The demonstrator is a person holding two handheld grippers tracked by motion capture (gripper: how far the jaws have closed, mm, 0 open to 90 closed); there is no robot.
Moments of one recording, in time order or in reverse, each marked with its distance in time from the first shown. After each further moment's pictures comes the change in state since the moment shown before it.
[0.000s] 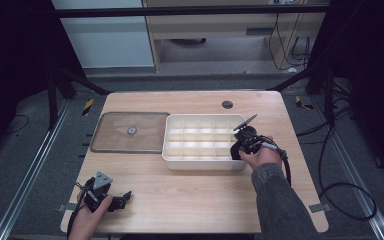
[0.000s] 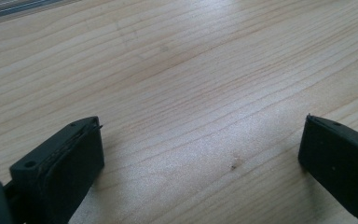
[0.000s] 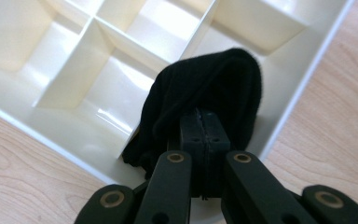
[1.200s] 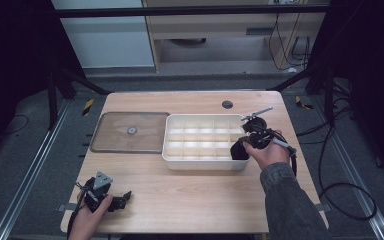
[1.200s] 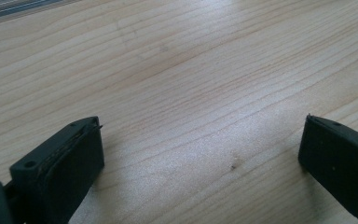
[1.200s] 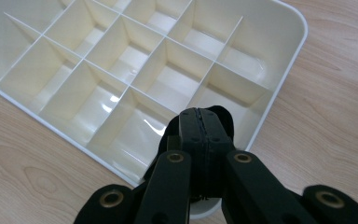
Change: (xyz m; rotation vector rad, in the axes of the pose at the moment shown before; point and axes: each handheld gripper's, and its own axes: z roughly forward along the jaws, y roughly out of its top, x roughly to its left) left arm 0.000 0.000 0.000 0.002 0.001 0.003; right arm -0.005 -0.001 -0.047 -0.235 0.046 0.021
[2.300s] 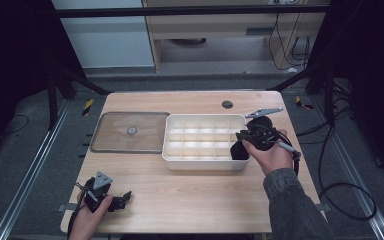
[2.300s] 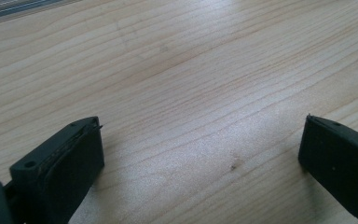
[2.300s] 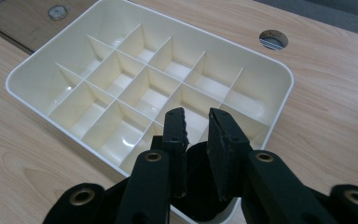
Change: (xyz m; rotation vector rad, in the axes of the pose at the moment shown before) left arm 0.000 0.000 0.000 0.000 0.000 0.000; right arm 0.012 -0.001 -0.034 -0.185 0.018 -0.013
